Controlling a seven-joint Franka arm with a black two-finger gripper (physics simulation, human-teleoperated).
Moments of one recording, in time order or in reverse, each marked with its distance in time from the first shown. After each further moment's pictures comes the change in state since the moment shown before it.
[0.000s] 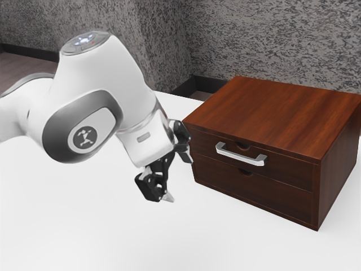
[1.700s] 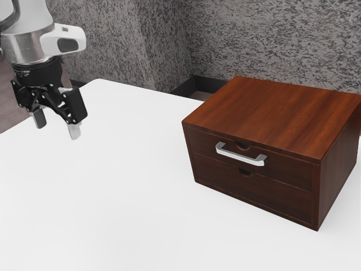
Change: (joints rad) arm 0.090 0.073 0.211 0.523 0.191 -0.801 -1.283
